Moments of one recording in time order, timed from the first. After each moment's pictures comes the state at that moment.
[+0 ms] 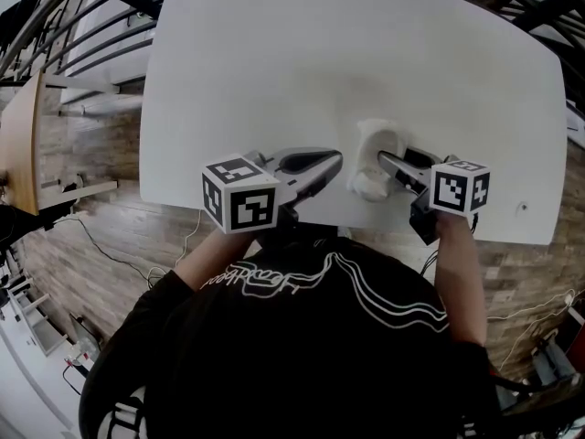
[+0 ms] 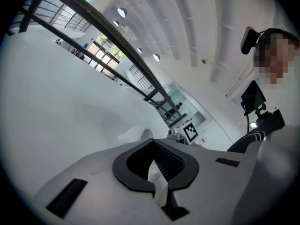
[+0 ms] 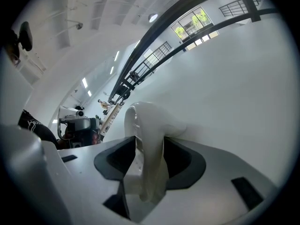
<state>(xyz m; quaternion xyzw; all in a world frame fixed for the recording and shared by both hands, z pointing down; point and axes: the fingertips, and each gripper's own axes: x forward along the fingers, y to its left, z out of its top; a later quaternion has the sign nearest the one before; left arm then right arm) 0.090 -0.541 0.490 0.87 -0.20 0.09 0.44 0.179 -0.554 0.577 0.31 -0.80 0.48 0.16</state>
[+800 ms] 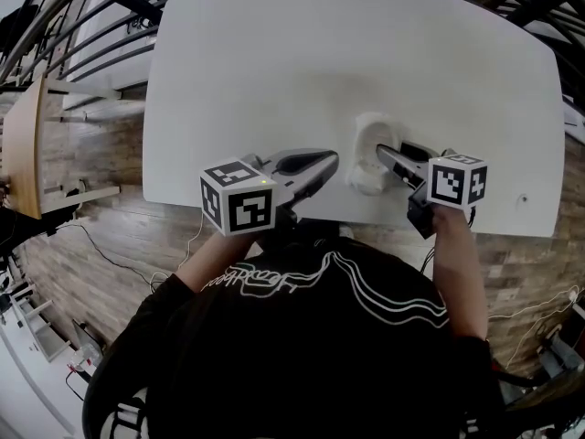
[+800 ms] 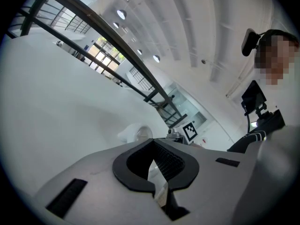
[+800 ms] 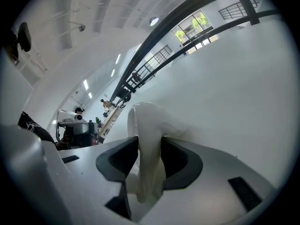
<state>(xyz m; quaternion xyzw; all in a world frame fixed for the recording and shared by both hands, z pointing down) 0.087 -0.527 0.482 0.87 -0.21 0.09 0.44 0.178 -0.551 0.567 0.32 -0.81 0.47 0.15</state>
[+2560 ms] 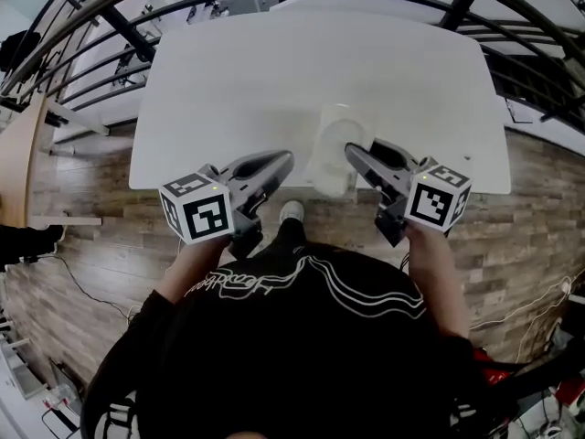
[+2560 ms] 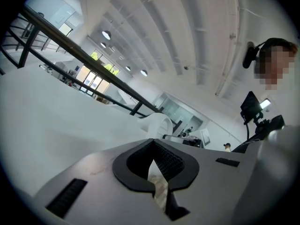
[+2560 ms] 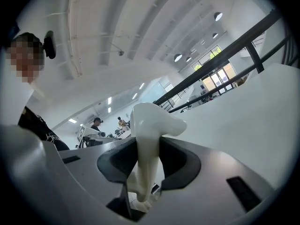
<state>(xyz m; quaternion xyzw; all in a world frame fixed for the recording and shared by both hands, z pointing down) 0.113 -0.339 0.361 0.91 -0.23 0.02 0.34 0.216 -0.357 0.370 0.33 -0.89 0.31 -0.01</state>
